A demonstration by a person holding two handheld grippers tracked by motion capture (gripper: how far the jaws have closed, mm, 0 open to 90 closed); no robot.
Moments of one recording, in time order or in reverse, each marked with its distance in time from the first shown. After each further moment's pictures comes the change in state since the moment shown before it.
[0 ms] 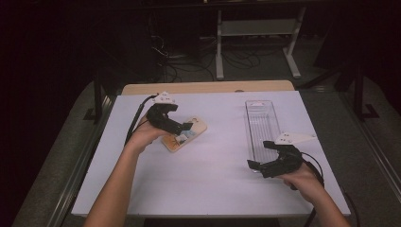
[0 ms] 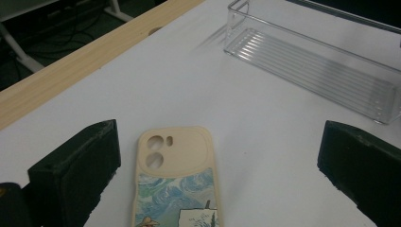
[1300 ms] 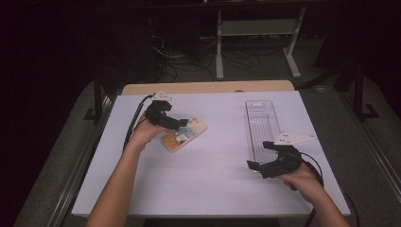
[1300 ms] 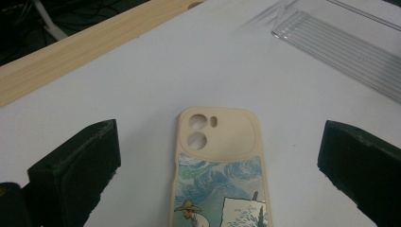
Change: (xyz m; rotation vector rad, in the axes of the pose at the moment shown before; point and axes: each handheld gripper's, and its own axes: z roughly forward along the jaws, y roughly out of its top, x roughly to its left) left arm 0.028 -0.015 0.014 0.066 0.090 -0.077; right arm 0.000 -0.001 0.002 0.008 0.000 -0.005
